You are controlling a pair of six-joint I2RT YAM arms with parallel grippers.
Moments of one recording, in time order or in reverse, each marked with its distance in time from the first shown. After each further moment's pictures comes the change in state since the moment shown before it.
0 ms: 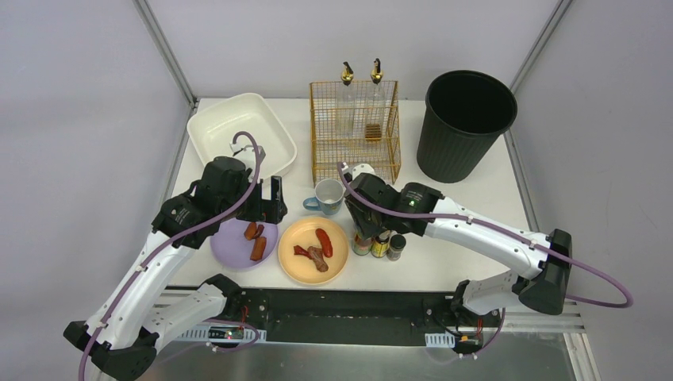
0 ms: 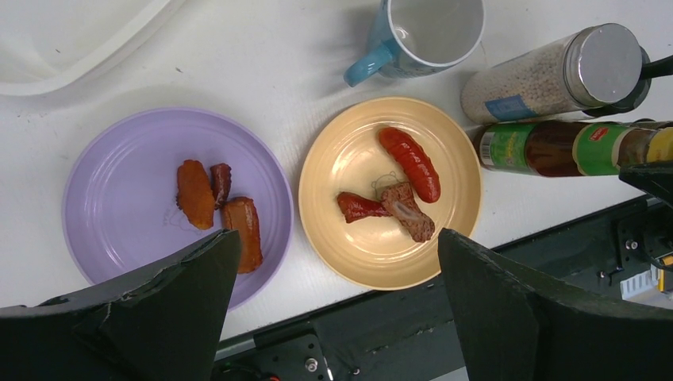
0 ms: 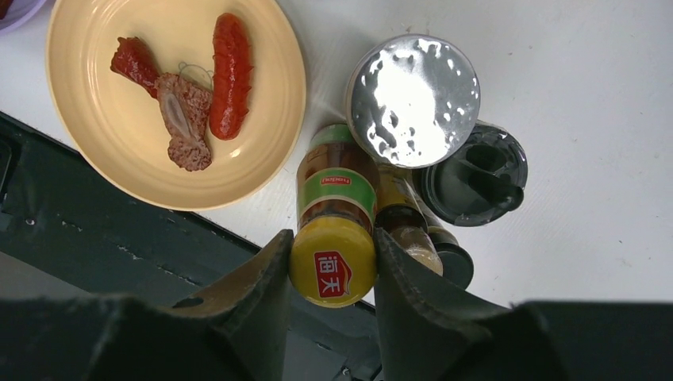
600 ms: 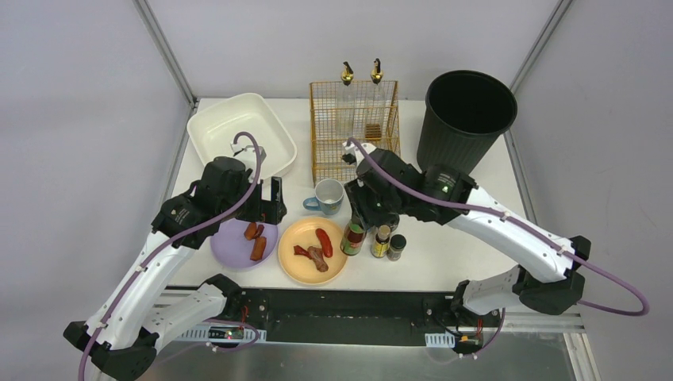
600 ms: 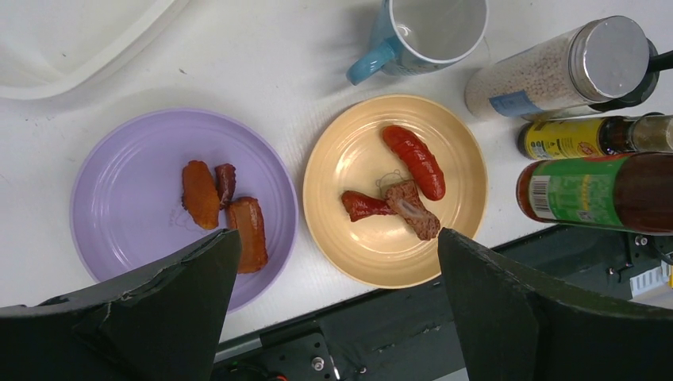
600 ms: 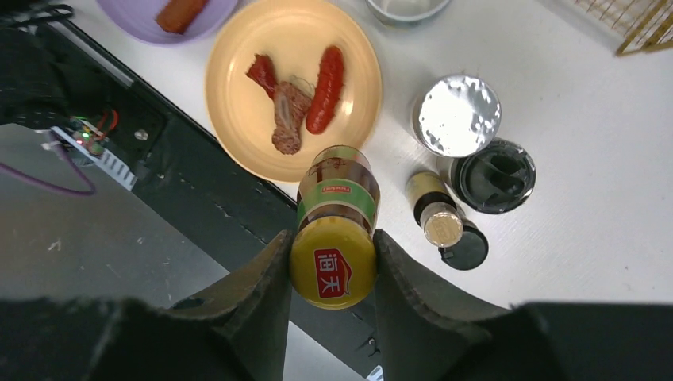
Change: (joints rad) left arm 0.000 -0.001 0.000 -0.005 -0.001 0.016; right arm 0.011 -0.003 0.309 -0.191 -0.126 -0.039
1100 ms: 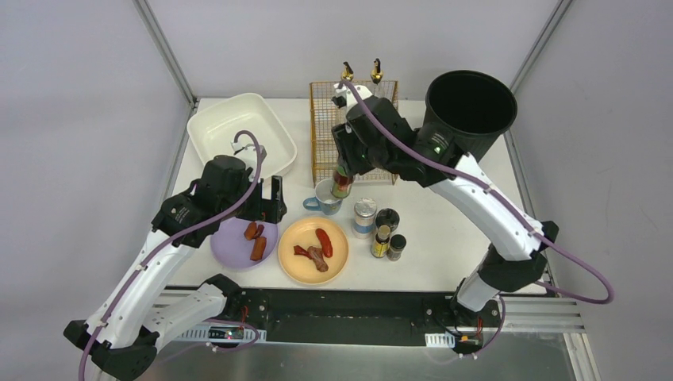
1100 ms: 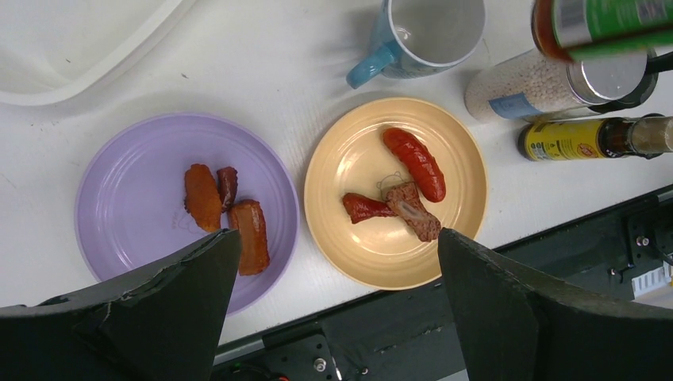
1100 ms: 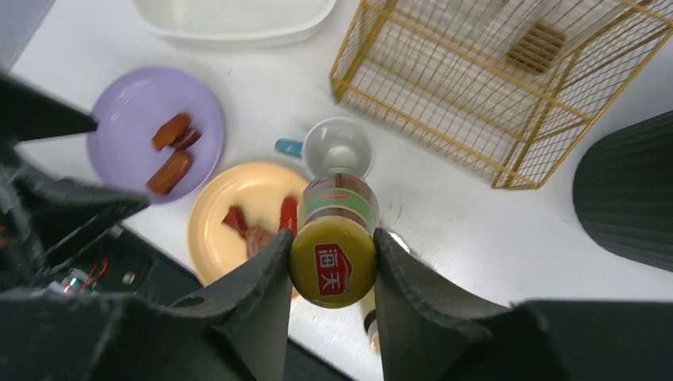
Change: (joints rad) left arm 0.000 0.008 0.012 0.000 -0.002 0.014; right arm -0.084 0.245 0.514 -0.031 0.145 -0.133
